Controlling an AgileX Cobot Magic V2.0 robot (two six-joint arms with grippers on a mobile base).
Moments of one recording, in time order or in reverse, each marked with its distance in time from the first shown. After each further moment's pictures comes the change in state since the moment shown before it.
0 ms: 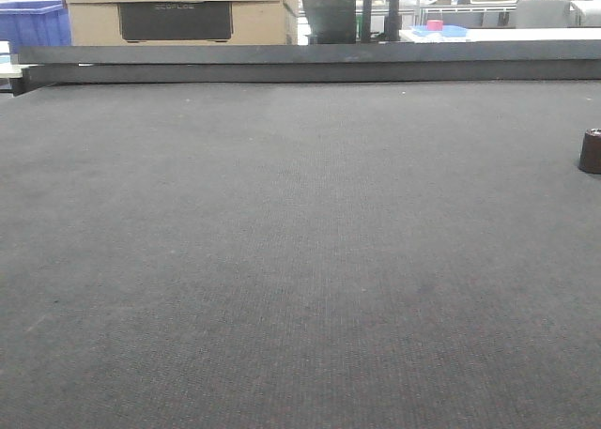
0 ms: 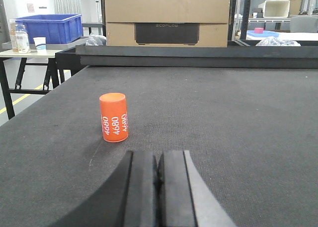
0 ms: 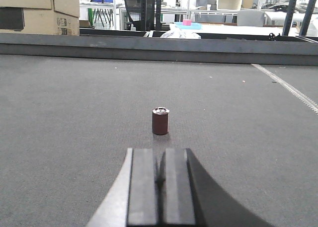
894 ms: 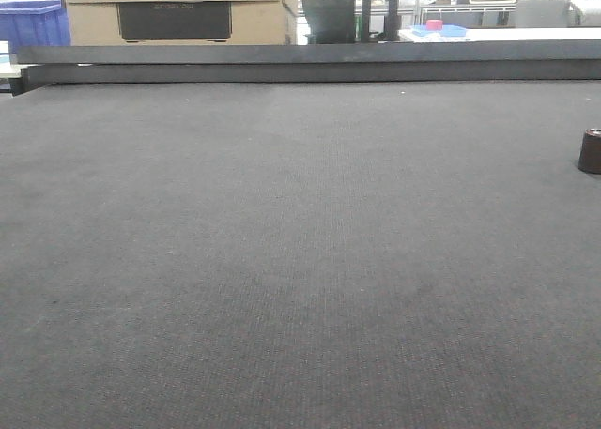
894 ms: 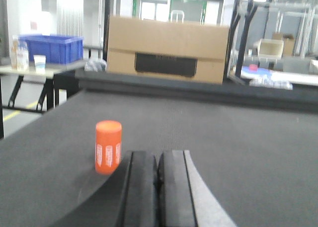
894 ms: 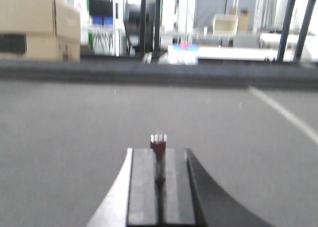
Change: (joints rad) left arm 0.000 0.000 0.000 -0.094 -0.139 0.000; right arm 0.000 0.000 0.000 0.000 -0.124 0.000
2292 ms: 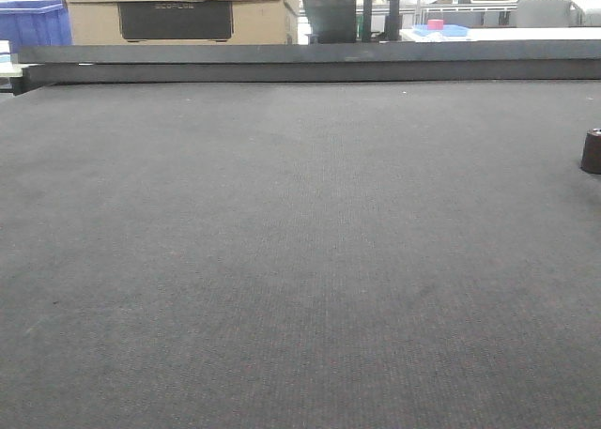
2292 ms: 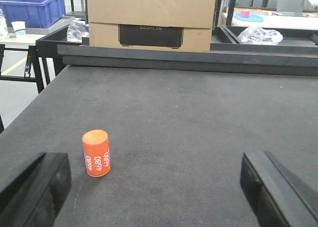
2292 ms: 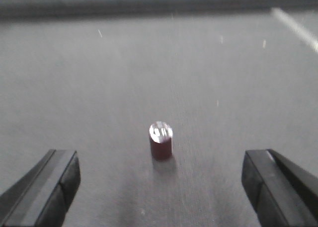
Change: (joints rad) left arm -0.015 0.360 -0.589 0.048 0.497 0.000; right arm 0.000 1.120 -0.468 0.076 -0.253 0.000
